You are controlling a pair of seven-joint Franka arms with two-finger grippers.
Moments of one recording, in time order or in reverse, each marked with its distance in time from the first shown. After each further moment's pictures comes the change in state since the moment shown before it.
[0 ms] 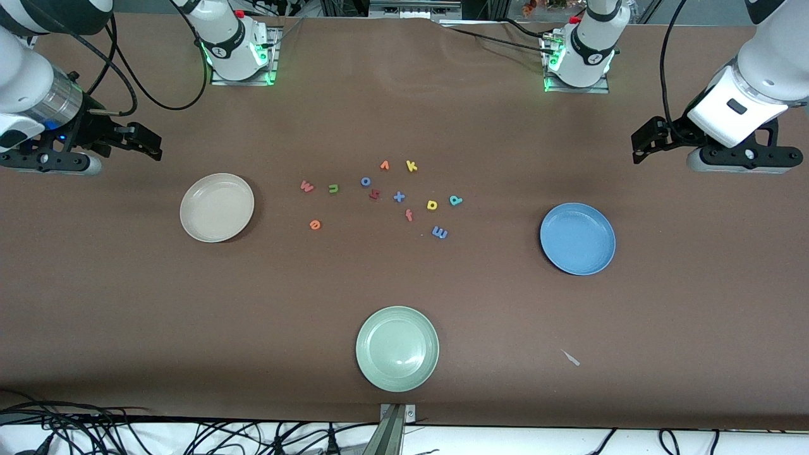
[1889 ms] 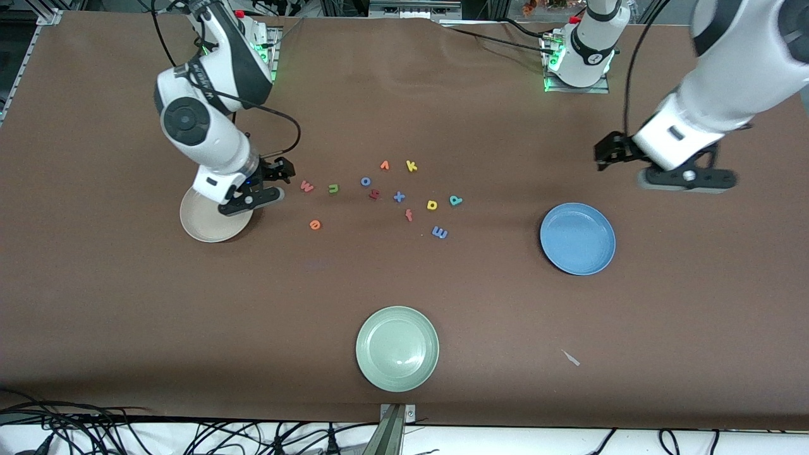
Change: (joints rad) left arm -0.041 0.116 -0.089 0.005 0.000 -0.008 -0.053; right arm 0.029 0.215 0.301 -0.340 -0.067 0.499 -0.061
